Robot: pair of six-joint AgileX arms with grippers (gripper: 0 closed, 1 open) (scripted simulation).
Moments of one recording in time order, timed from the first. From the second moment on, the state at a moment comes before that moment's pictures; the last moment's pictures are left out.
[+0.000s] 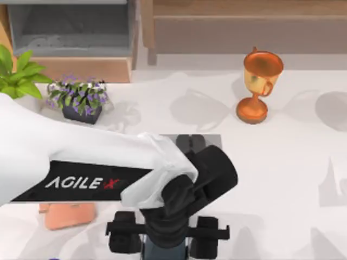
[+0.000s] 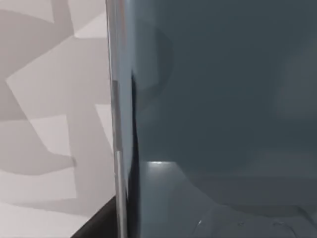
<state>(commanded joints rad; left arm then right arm) -0.98 1.89 1.03 -0.70 -0.02 -0.89 0.00 0.00 0.00 0.00 0.00 0.00</state>
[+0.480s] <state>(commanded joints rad) -0.98 1.86 1.04 -0.72 -0.03 -0.89 0.00 0.00 0.00 0.00 0.00 0.00</state>
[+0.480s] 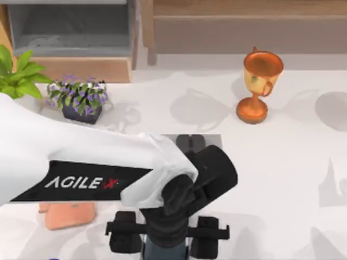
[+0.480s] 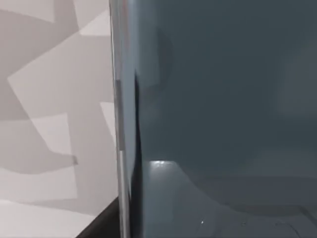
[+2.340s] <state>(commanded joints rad) -1.10 0.90 0.62 -0.77 -1.02 -1.00 0.00 0.00 0.00 0.00 0.00 0.00</state>
